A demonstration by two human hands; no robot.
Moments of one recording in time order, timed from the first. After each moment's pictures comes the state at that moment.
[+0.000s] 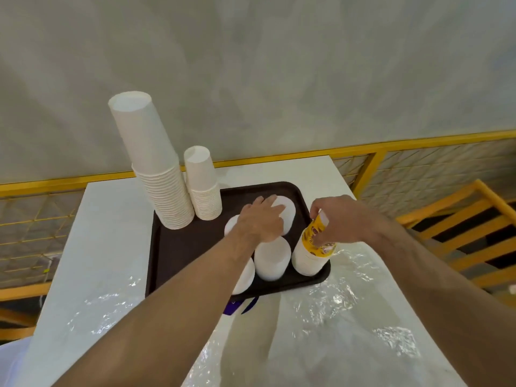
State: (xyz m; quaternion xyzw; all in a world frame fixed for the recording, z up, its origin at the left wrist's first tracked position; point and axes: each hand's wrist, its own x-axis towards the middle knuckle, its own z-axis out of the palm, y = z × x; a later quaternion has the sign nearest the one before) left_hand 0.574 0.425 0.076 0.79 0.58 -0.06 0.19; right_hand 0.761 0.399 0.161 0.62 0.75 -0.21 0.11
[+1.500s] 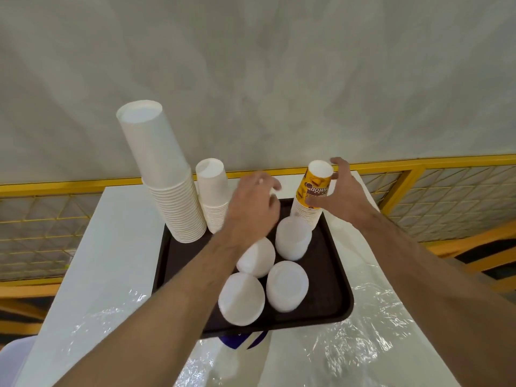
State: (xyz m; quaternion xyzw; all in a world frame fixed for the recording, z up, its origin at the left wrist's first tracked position) left_hand 0.537 0.440 0.123 0.71 0.63 0.30 0.10; right_hand 0.736 0.512 0.113 0.62 0.66 -0.32 -0.27
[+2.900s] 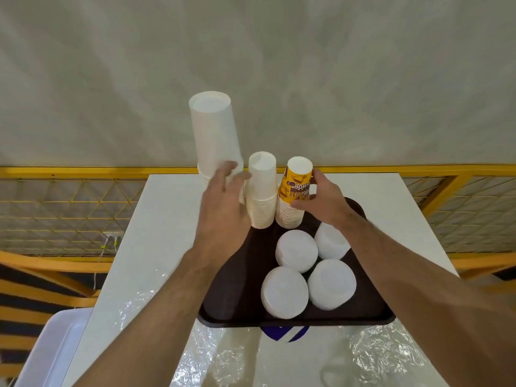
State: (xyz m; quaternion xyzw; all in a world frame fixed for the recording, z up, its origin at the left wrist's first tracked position) left_hand 0.427 0.372 0.125 0.62 0.68 0.38 0.05; right_hand 0.618 0.502 0.084 0.56 0.71 -0.37 -0.21
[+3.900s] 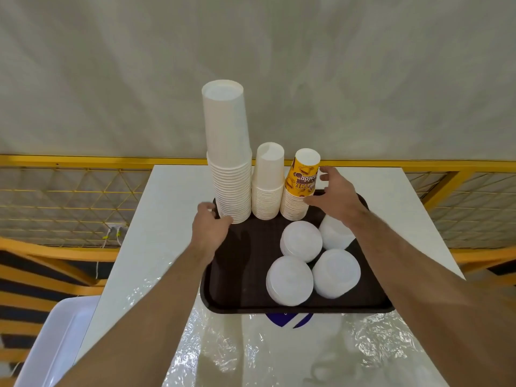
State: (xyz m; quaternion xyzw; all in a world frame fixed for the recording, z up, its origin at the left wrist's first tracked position) left_hand 0.388 0.371 0.050 0.28 0.79 0.40 0.37; right_hand 0.617 0.480 0.099 0.64 0.67 -0.33 -0.18
